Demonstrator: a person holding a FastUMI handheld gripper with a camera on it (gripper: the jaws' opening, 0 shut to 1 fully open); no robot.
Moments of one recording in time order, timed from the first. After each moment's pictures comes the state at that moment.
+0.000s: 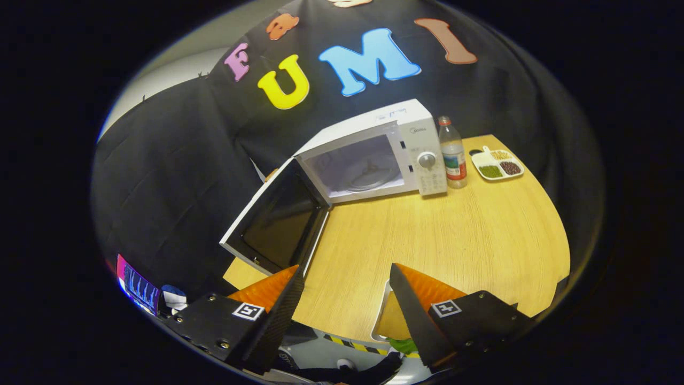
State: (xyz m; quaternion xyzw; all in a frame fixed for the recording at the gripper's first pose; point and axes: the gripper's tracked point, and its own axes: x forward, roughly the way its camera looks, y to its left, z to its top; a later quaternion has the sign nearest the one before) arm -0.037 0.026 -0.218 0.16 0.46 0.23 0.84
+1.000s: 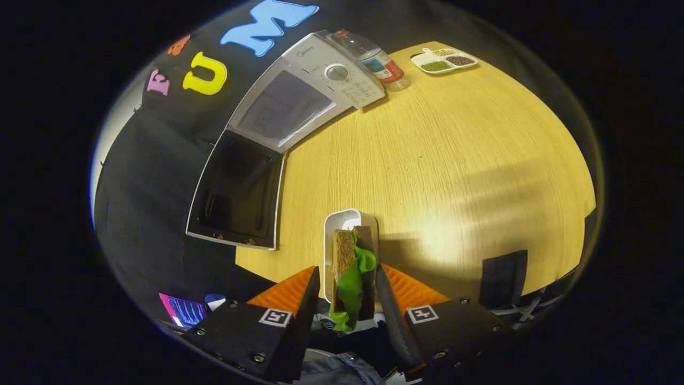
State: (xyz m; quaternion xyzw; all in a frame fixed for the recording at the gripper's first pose) arm -0.087 -0.046 -0.299 0.26 0.63 0.19 0.71
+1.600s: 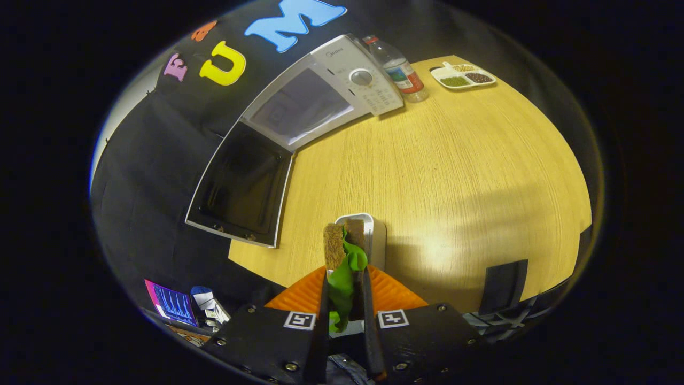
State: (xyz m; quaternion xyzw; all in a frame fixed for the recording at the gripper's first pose) arm -0.081 -0.031 -0.279 0.22 0.59 0.21 0.75
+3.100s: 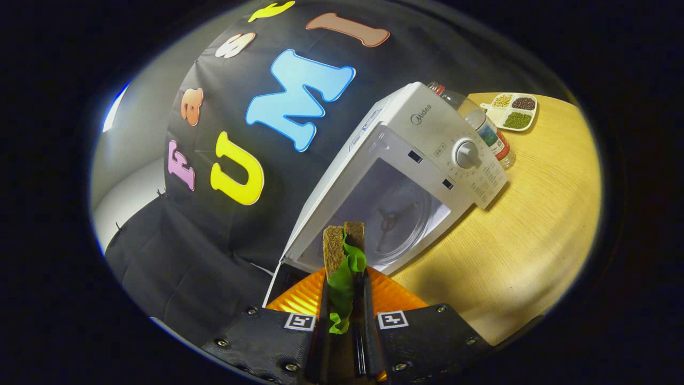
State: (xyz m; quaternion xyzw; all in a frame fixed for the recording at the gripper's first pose) arm 0.174 0.154 -0.258 0.44 0.31 0.10 0.84
